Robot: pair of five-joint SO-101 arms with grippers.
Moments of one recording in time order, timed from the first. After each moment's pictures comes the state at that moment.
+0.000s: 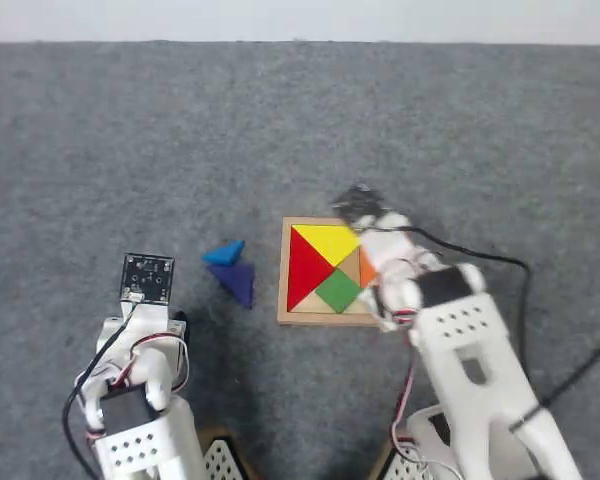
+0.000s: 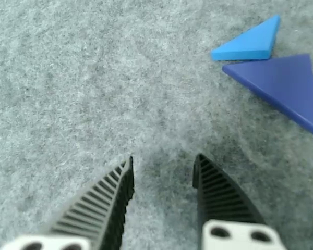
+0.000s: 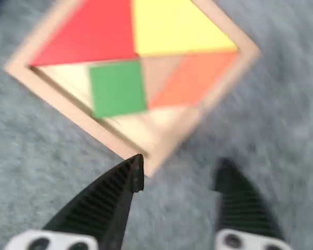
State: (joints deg) left arm -24.0 -103.1 96.9 72.6 -16.5; right arm -18.5 -39.7 54.0 64.4 20.3
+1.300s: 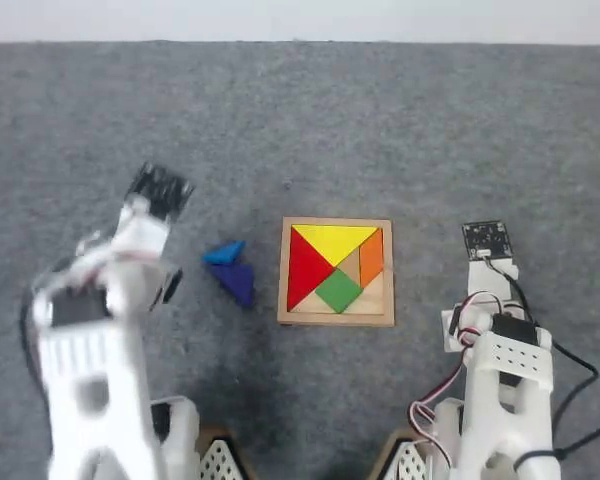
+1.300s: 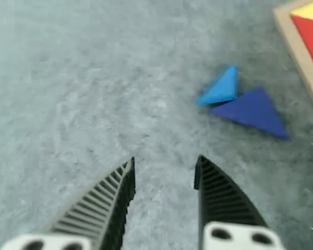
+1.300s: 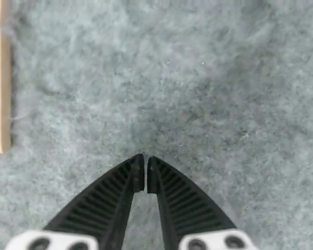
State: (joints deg) left arm -16.4 -43.6 44.2 75.1 -31.7; right arm 12.3 -44.9 76.0 47.7 19.6
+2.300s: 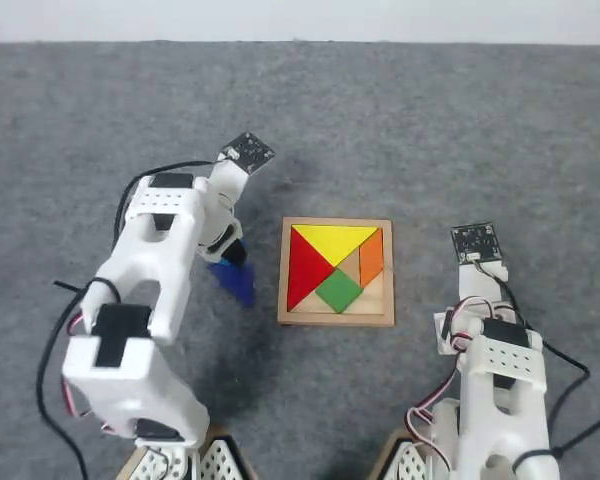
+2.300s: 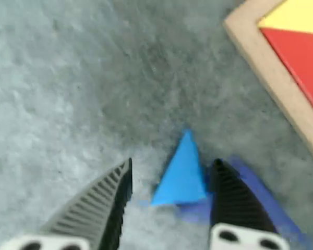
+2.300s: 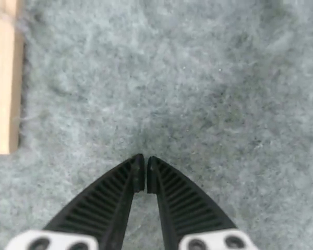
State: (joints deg) left arm -4.2 14.3 22.6 60.3 -34.8; right arm 9.8 -44.9 78.5 44.7 19.6
